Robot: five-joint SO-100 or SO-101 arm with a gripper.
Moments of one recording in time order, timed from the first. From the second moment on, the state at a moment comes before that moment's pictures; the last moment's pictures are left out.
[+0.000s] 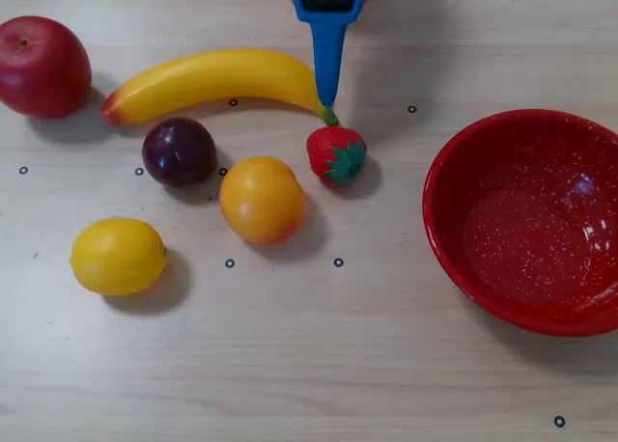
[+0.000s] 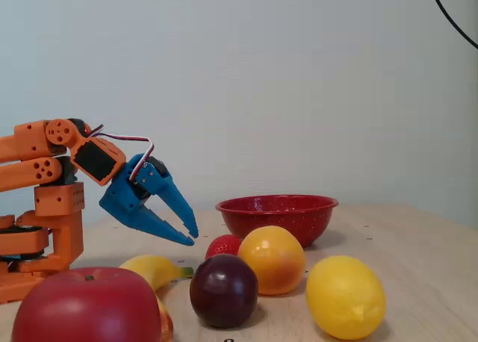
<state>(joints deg) 0.0 184.2 177.9 50.6 2.3</state>
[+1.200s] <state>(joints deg) 0.2 167.2 167.4 53.1 2.4</state>
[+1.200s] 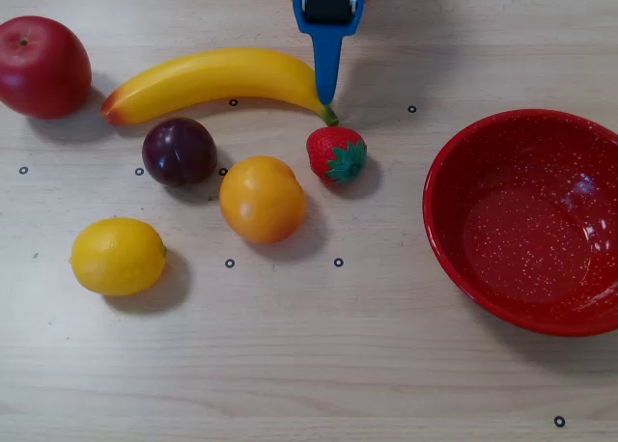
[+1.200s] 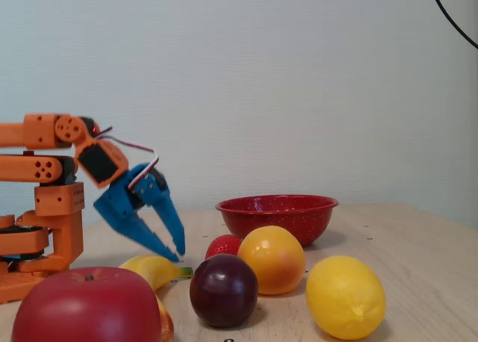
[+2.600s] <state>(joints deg) -22.7 82.4 68.7 101.4 21.3</state>
